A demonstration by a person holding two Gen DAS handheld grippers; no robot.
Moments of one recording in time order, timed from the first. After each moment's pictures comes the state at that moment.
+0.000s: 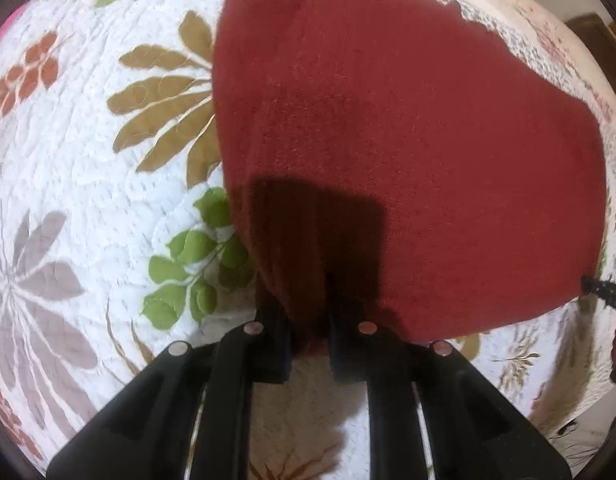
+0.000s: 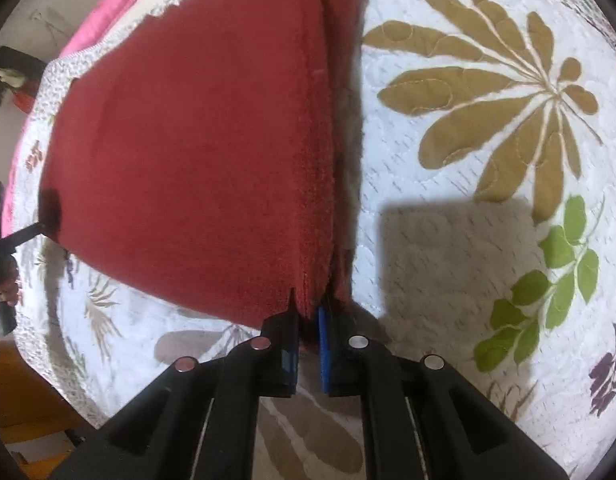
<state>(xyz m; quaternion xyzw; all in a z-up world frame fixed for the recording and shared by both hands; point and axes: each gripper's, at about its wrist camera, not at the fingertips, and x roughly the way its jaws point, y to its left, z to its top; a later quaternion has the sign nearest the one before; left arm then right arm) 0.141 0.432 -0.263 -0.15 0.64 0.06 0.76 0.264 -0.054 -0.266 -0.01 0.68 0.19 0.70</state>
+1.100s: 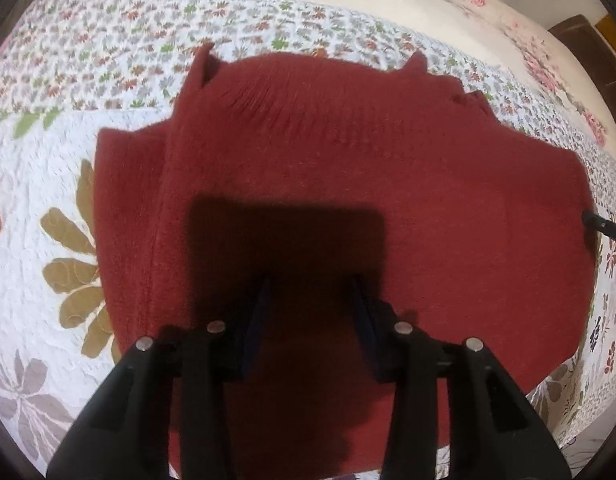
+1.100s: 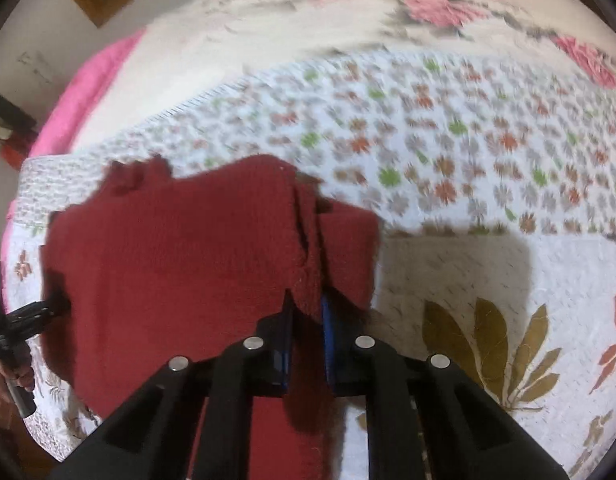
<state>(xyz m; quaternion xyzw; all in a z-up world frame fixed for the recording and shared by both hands) 0.242 0.409 -0.248 -0.16 0.60 0.04 0.78 0.411 -0.022 -0.228 0.02 0.61 0.15 0.78</state>
